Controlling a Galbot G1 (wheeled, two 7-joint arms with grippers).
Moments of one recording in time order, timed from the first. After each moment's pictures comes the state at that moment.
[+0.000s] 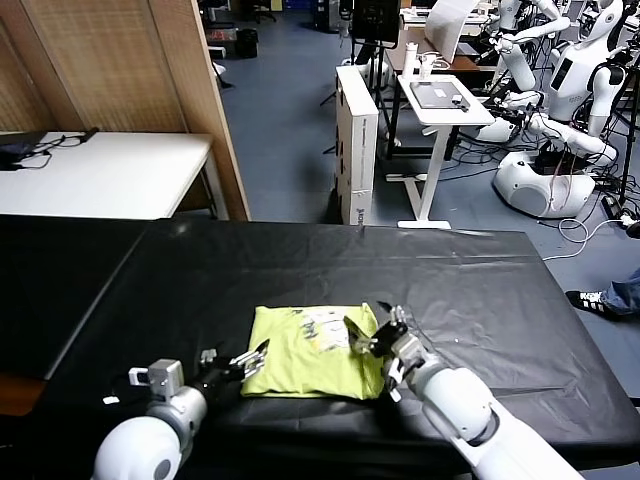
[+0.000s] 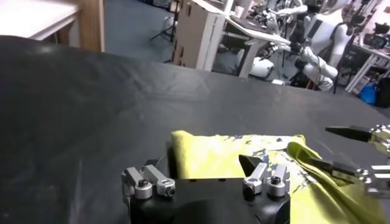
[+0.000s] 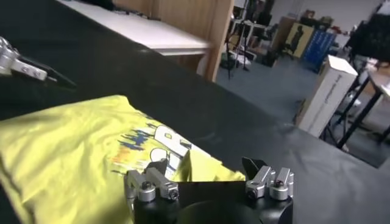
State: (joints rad) left arm 1.46 -1.17 -0.46 -2.20 -0.68 0.65 -0.18; right arm -1.03 0.95 0.02 1.94 0.19 -0.54 0.03
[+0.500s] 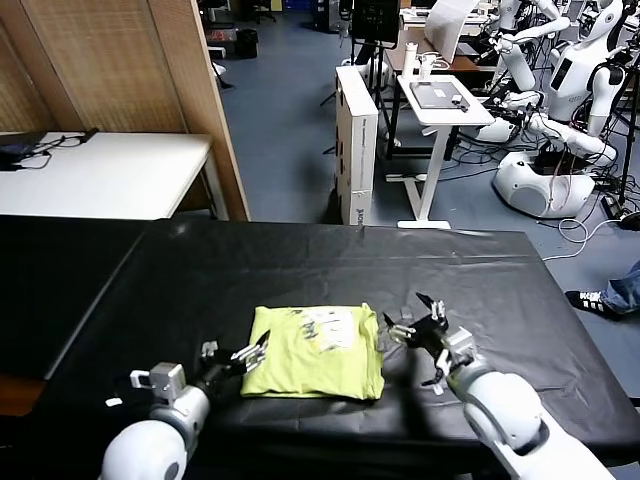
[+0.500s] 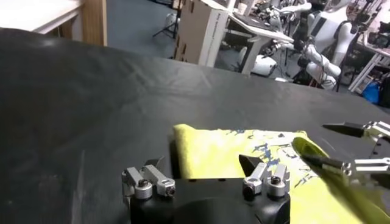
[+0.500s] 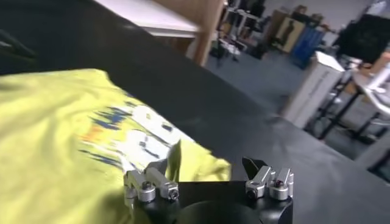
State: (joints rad) left arm 1.47 -1.20 -0.45 -2.17 -0.56 0.52 -0.11; right arm -1.20 0.91 0.25 2.05 0.39 -0.46 0.06
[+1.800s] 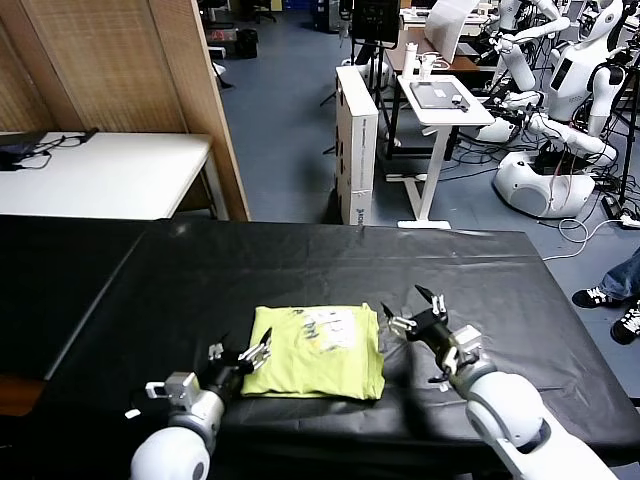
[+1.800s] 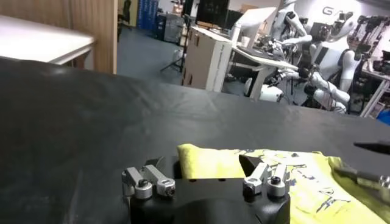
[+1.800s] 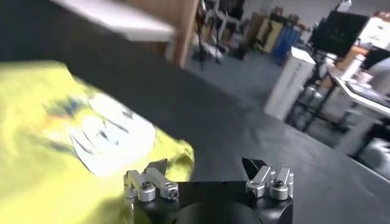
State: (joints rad) left arm 1.47 -1.34 -0.44 -2.06 -0.43 0.39 -0.07; right arm -1.20 0.91 0.26 2.04 0.45 -0.37 0.08
